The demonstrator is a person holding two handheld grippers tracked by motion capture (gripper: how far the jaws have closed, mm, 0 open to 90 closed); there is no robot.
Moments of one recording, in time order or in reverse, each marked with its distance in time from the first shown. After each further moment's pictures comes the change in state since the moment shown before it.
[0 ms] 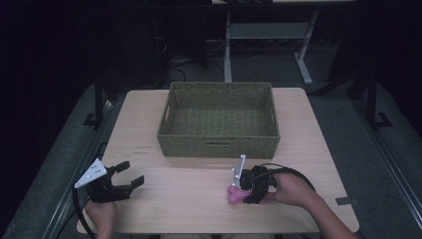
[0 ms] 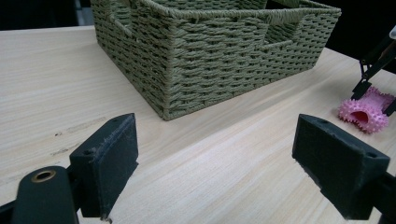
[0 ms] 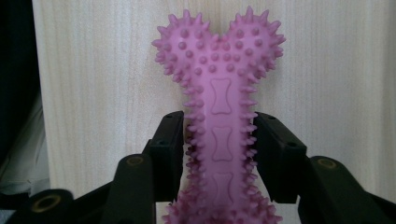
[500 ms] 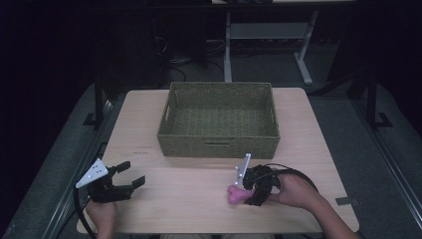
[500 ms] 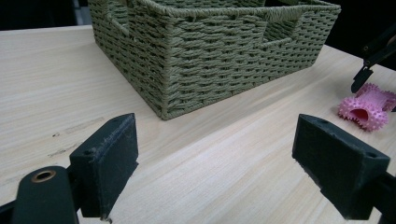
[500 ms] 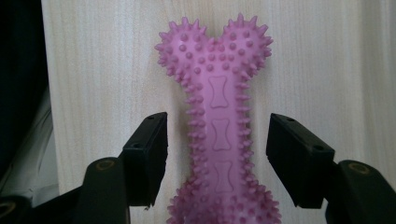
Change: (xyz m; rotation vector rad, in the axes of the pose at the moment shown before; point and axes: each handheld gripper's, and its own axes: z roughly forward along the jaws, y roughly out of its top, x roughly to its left) left arm -0.001 0.001 0.002 0.006 -0.002 0.009; right arm 0.004 -0.006 -0.009 -0.049 -0.030 0.025
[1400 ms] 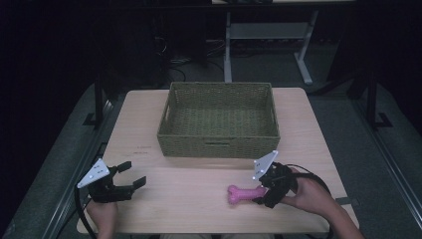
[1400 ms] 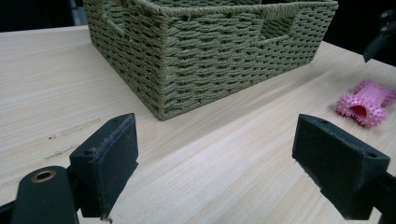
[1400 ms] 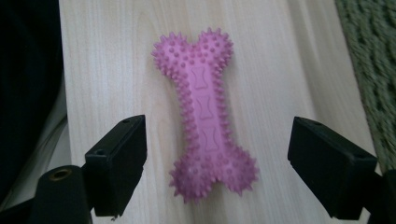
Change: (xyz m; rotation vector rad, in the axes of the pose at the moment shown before) left arm -0.002 0.001 0.002 0.011 -0.005 0.019; right arm 0.009 -0.034 -0.032 -0.196 -0.080 0.080
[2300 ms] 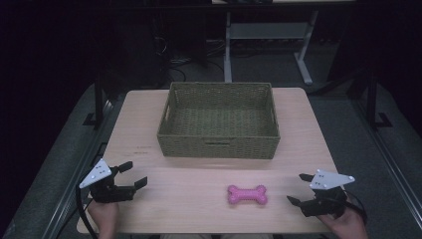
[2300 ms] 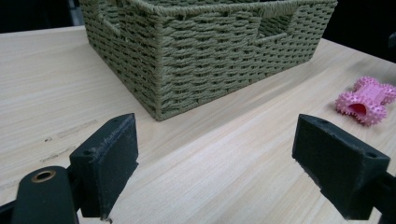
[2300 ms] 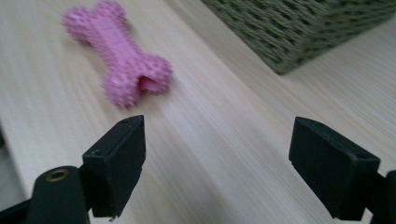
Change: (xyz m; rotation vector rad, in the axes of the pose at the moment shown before) left arm -0.003 0.001 0.002 0.016 0.001 0.014; right arm 0.031 -0.125 -0.039 -0.316 -0.345 0.344
